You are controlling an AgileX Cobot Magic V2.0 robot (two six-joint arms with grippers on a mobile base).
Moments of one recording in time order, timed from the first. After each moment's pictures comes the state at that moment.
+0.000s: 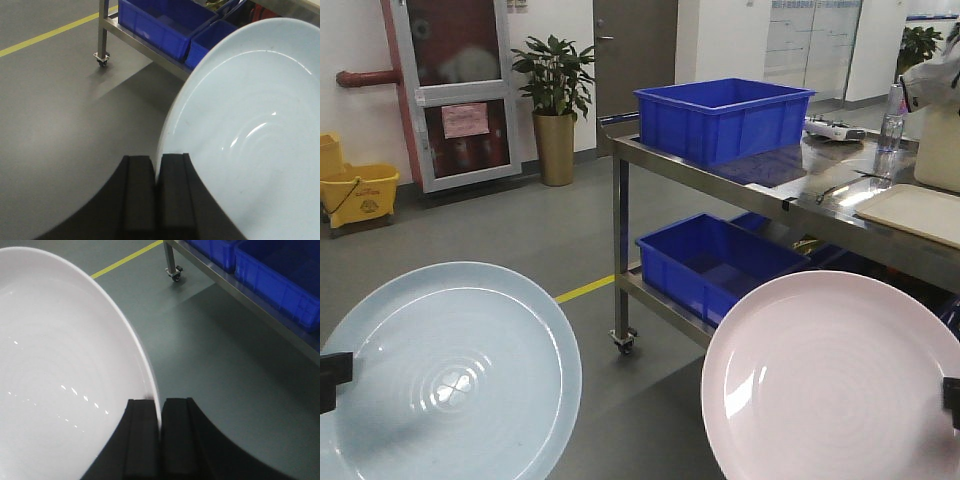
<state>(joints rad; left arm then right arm) -0.14 0.90 -0.92 -0.31 0.64 0.05 0.09 0.88 -1.00 0.22 0.83 -0.03</state>
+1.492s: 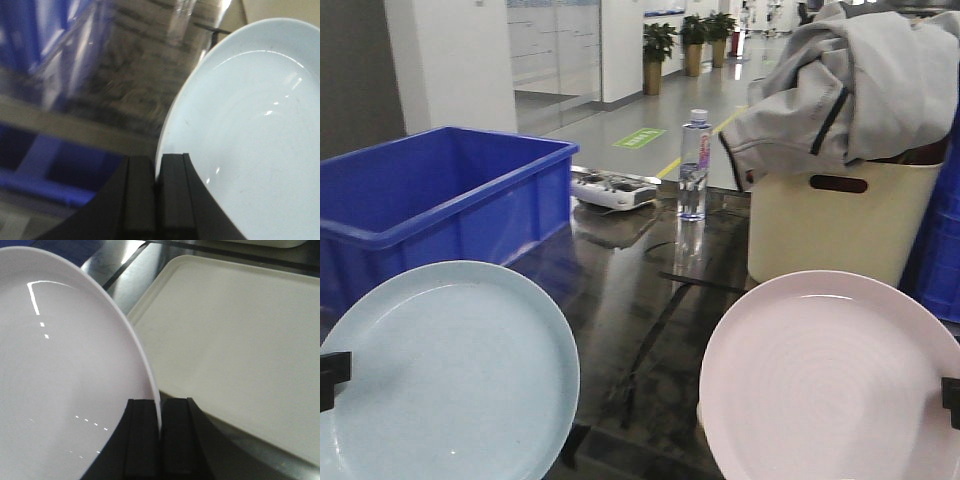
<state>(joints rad) -0.14 0.90 -0.92 -0.31 0.64 0.05 0.09 0.88 -1.00 0.22 0.83 -0.03</state>
